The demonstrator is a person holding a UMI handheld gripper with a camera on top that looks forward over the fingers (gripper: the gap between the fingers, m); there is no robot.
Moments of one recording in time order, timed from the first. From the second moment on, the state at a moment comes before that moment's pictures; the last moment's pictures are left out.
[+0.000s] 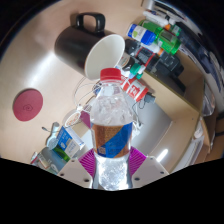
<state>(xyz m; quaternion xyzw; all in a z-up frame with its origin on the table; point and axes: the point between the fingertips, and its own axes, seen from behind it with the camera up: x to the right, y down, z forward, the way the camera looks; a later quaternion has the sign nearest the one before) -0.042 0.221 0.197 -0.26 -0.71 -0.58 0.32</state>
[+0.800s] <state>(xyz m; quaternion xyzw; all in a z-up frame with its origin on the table) -0.005 0.213 0.203 -0.74 -0.22 -0.04 0.63</state>
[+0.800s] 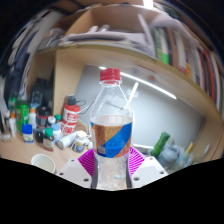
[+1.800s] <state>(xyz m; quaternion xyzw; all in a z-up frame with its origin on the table) -0.005 0.154 0.040 -0.80 -0.21 0.11 0.55</state>
